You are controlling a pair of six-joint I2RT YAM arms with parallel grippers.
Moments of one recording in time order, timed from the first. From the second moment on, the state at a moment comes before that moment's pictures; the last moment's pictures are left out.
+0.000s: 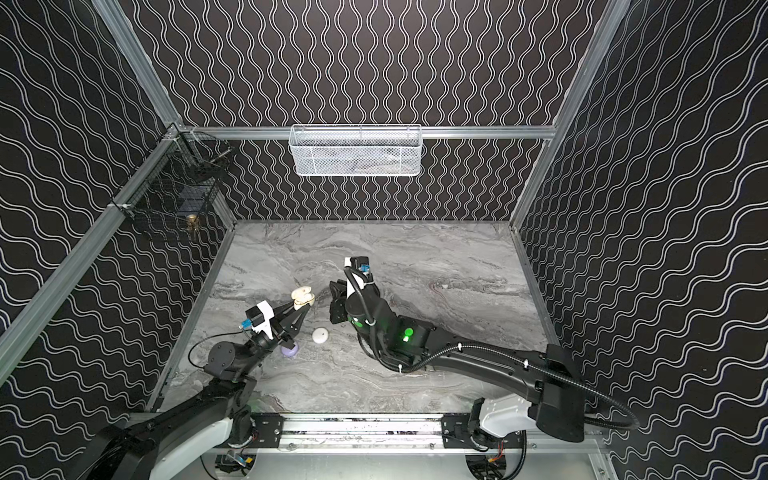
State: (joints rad) left arm -0.37 0.88 0.03 1.21 0.42 -0.15; right arm 1.19 1.34 1.06 0.10 0.52 0.52
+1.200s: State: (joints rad) left arm -0.55 0.75 0.12 1.02 0.33 0.04; right arm 1.30 1.38 0.89 0.63 0.48 0.43
